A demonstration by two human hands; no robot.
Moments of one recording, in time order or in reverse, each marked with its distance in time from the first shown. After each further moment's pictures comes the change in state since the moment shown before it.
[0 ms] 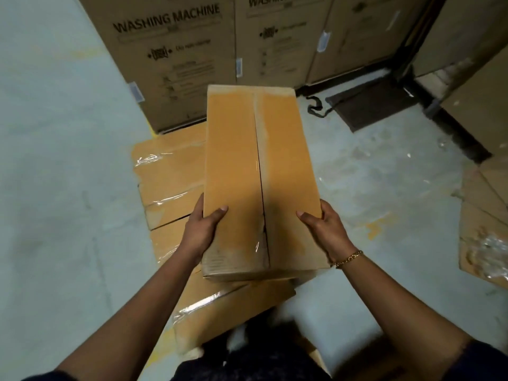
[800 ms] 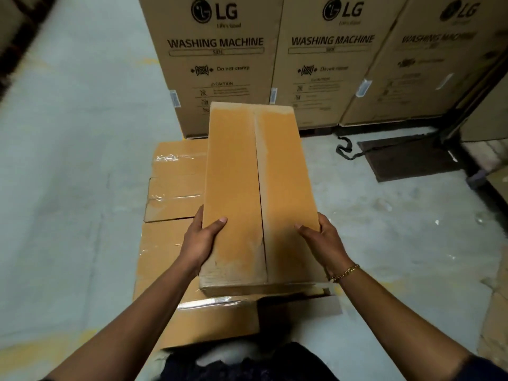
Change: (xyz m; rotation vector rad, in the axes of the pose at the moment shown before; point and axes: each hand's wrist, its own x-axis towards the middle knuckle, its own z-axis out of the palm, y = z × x) left_hand -0.005 -0.001 0.118 -0.113 0.275 -0.011; right_hand 0.099 -0.007 -0.099 -0.055 -0.250 -0.071
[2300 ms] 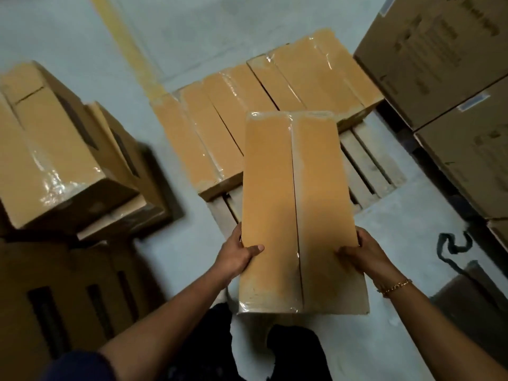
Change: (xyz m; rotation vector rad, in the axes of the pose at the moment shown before) left_hand -0.106 -0.168 0.486 -0.511 0.648 -0.402; right_hand 0.252 0.079 -0.287 -0.935 -0.992 -0.001
